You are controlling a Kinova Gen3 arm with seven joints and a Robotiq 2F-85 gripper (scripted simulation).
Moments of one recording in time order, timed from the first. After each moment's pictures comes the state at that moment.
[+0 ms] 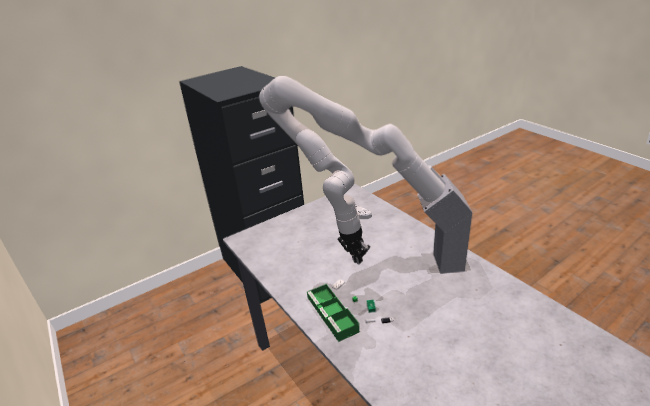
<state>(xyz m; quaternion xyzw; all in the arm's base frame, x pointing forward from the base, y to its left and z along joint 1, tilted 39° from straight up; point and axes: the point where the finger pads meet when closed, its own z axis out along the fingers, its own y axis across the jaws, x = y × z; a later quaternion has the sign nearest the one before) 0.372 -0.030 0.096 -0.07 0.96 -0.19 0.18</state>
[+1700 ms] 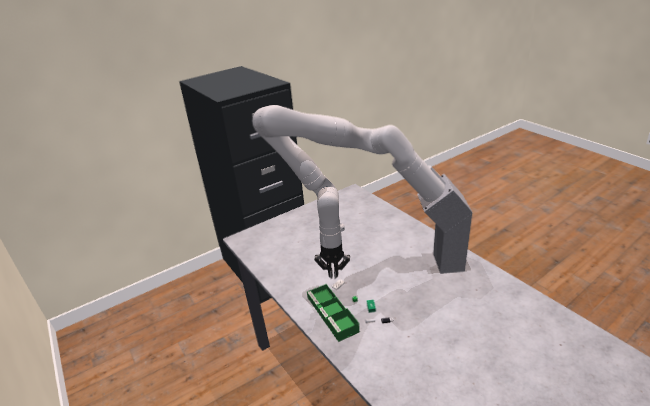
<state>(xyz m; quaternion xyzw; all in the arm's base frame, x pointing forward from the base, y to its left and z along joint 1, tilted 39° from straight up) 0.451 -0.131 0.082 -0.38 0.86 -0.29 0.17</state>
